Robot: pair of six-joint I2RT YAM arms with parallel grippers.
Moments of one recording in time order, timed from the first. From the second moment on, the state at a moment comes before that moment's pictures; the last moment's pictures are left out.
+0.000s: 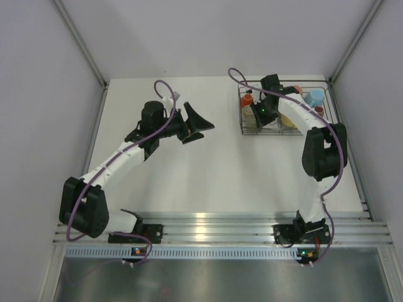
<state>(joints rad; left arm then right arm) -0.39 1.35 0.95 0.05 0.66 -0.99 0.29 1.95 1.62 -0.80 -0.07 -0.23</state>
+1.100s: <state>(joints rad) -0.39 1.32 0.95 0.04 0.58 -1.00 0.25 2.02 1.74 -0.80 -0.22 -0.25</state>
